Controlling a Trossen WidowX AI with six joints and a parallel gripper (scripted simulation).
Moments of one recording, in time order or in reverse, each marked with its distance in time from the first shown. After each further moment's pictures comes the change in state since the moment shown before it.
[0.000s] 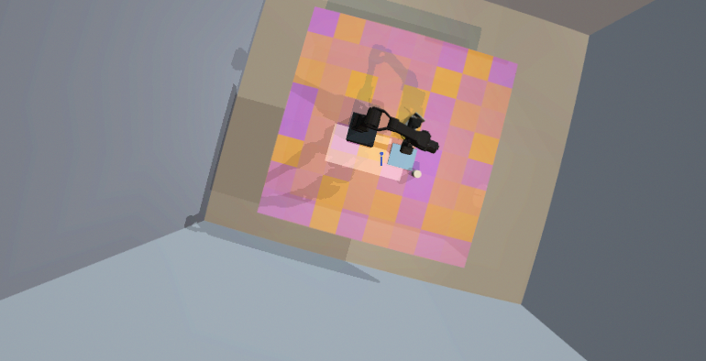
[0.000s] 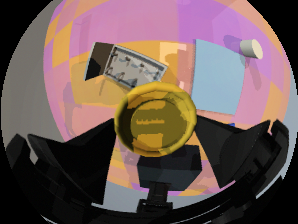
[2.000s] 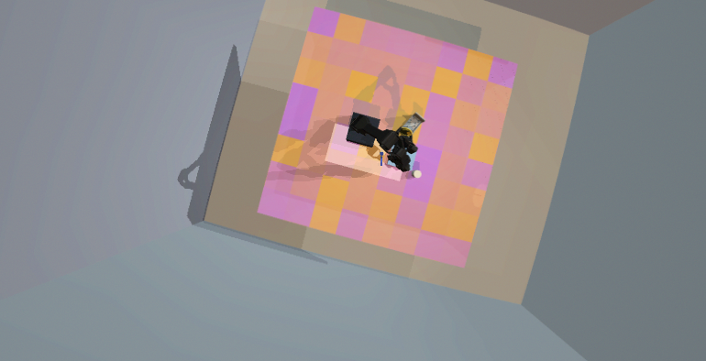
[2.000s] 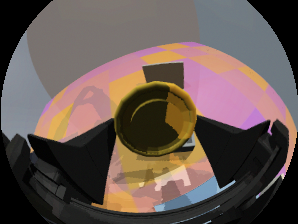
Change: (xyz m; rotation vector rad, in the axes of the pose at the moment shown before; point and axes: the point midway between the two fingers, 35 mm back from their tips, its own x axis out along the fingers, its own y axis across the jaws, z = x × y) arm 0.077 -0.022 0.002 -1.119 -0.753 0.562
